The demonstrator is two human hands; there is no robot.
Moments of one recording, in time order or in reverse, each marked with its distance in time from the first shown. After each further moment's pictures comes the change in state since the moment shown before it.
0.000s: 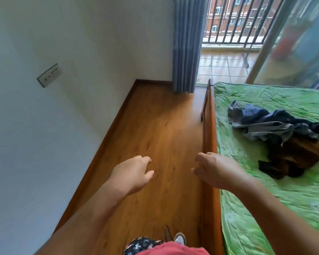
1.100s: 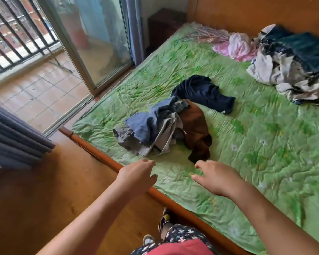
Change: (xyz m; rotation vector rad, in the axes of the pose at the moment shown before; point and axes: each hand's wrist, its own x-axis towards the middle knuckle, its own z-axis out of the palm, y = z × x) left_hand 0.538 0.300 -0.040 0.461 -0.386 1.158; right_hand 0.170 0.261 -0.060 0.522 -0.034 1.179
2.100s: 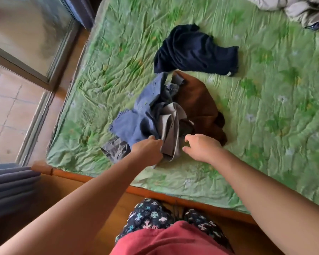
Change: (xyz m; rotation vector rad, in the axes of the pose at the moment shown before) left_hand 0.335 -0.105 -0.012 0.160 -0.403 0.197; right_hand 0.299 -0.026 -0.025 0.295 -0.156 0.251
